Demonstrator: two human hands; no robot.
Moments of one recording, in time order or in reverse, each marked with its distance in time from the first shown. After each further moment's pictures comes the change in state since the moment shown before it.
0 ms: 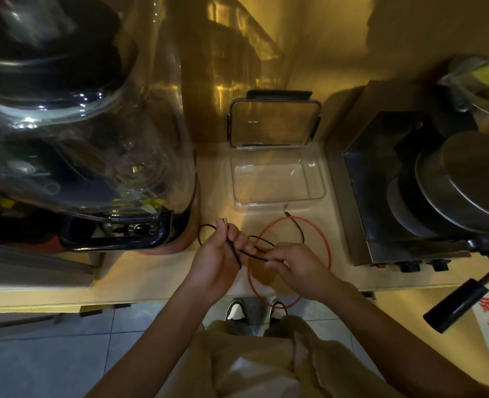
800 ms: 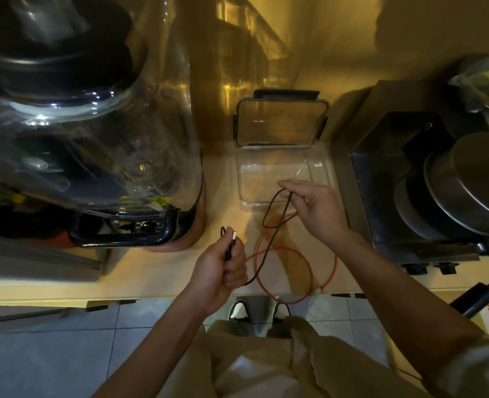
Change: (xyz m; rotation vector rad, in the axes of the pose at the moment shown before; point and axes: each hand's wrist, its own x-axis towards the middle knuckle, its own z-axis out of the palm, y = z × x) left_hand -0.027 0.009 -0.002 0.081 -0.013 -0.146; right_hand 0.057 -0.003 -0.062 -0.030 0.554 -0.223
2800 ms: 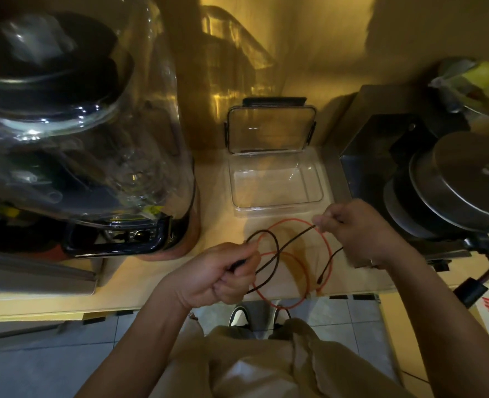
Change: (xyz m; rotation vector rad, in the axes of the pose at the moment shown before) left_hand -0.010 0.036 0.023 0.241 -0.571 -0.351; right_hand -0.032 -0.027 -0.086 -0.145 -0.382 0.495
